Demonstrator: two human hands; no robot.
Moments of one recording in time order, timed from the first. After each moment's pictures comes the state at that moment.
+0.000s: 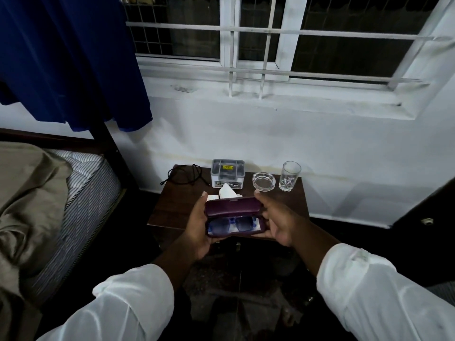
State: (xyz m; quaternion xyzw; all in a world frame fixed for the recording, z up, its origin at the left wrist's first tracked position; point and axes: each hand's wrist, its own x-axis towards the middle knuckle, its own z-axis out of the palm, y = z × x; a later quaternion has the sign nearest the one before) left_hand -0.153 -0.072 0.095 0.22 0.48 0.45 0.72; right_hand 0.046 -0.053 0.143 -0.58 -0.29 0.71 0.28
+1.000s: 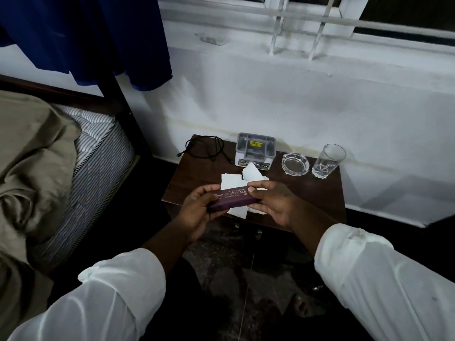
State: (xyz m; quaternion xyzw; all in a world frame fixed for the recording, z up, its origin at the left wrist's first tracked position) left_hand -0.224 -0.033 0.028 0.20 0.51 0.53 0.65; right_hand -0.030 0.021 0.058 -0.57 -0.32 0.69 0.30
